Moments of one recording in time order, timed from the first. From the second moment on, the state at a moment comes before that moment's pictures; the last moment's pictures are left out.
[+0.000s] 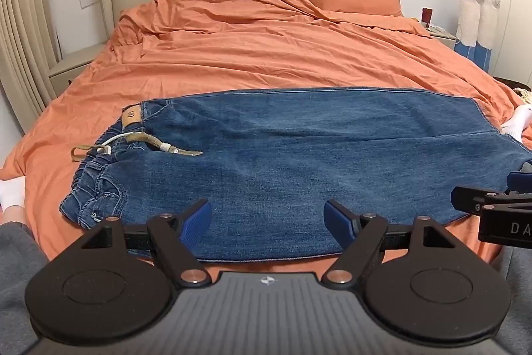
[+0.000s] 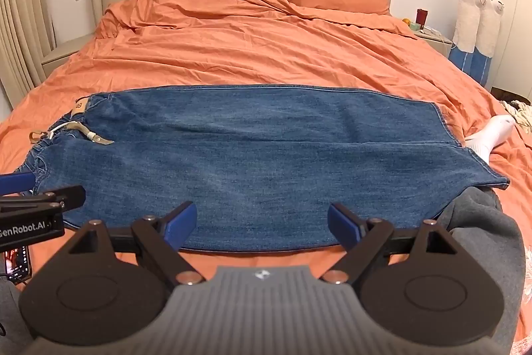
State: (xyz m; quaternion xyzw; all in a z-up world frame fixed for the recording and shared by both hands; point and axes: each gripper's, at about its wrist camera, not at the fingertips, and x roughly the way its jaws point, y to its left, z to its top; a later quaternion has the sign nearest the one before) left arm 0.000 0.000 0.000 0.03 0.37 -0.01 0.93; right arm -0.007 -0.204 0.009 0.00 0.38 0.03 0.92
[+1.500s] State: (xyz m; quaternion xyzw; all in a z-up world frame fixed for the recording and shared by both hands) left arm -0.003 -0.003 0.001 0.03 0.37 -0.01 0.93; right arm -0.008 -0.201 0.006 0.00 0.38 0.03 0.92
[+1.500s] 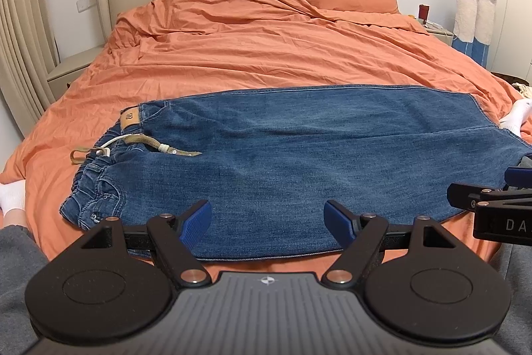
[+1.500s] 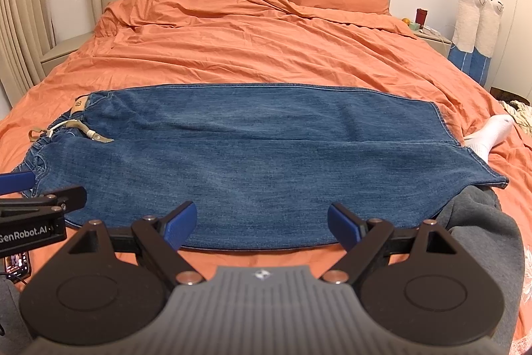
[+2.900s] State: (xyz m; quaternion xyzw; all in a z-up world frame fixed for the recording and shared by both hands) left arm 0.084 0.091 -0.016 0.01 0.40 -0.04 0.91; right arm 0.067 -0.207 -0.033 -0.05 0.35 0.09 0.93
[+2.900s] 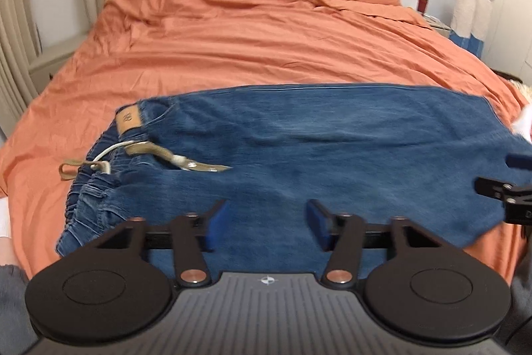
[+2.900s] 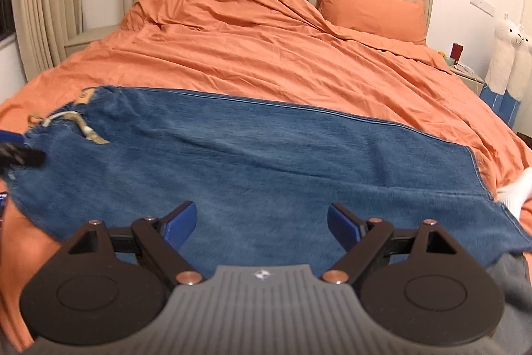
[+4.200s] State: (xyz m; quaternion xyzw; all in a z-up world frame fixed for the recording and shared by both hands) left arm 0.246 0.367 -0.135 -0.34 0.51 -0.10 0.78; right arm 0.188 -0.235 -0.130 0.00 0.35 0.02 0.94
